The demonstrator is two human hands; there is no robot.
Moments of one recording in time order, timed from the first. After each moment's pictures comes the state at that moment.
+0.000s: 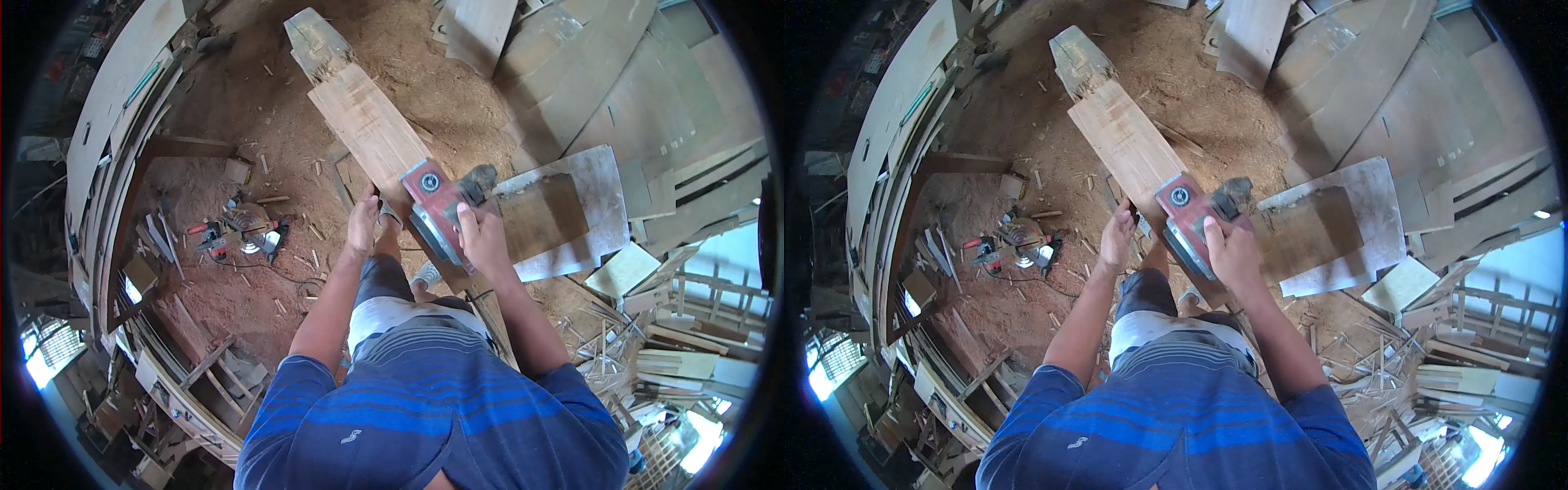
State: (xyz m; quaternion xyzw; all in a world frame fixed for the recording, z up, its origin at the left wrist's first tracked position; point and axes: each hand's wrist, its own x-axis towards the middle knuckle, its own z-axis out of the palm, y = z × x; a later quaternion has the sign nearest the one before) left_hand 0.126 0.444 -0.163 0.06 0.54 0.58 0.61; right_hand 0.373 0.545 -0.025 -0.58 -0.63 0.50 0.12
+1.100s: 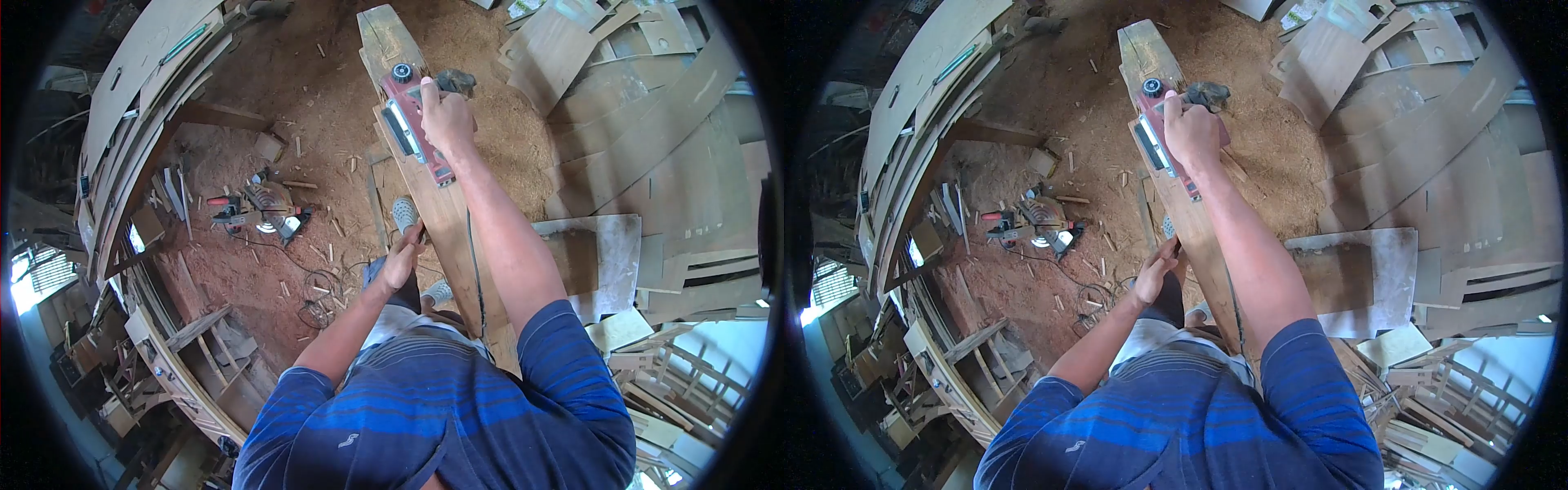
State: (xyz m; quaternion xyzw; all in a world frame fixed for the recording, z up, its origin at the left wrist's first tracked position) left_hand 0.100 0.446 -0.157 0.13 0.54 0.54 0.63; right_hand 0.054 0.753 -0.061 -0.52 -0.68 0.48 0.18
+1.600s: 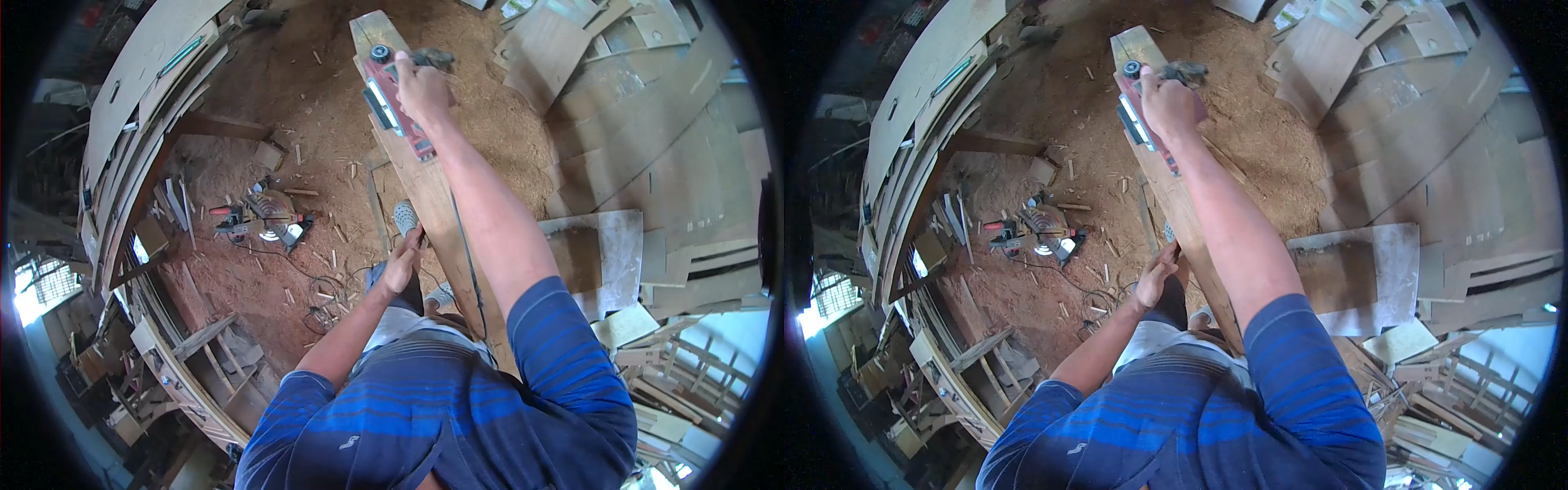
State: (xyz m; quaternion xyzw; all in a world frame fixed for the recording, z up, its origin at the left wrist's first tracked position) left_hand 0.102 0.451 -0.150 0.12 0.49 0.58 0.63; right_hand -0.007 0.791 -0.098 -0.49 -0.69 0.47 0.26
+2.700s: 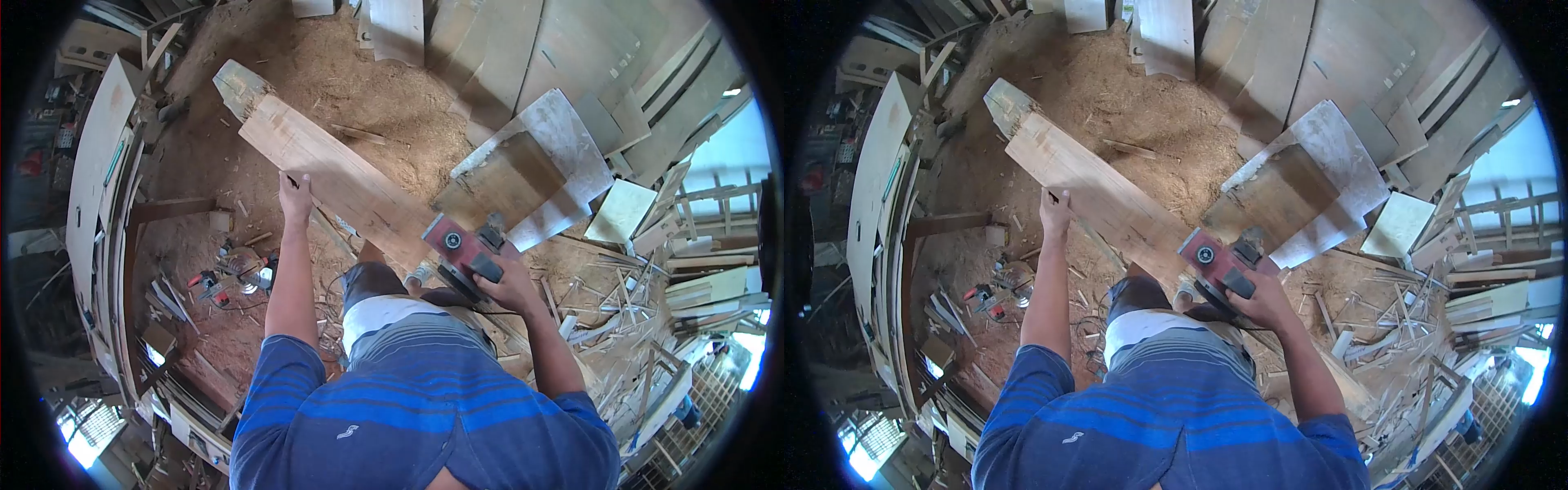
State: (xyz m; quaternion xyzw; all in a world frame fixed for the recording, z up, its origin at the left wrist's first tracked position) left_hand 0.088 0.516 -0.191 0.32 0.77 0.43 0.35; right_hand 0.606 0.435 0.025 -0.59 -0.67 0.45 0.05
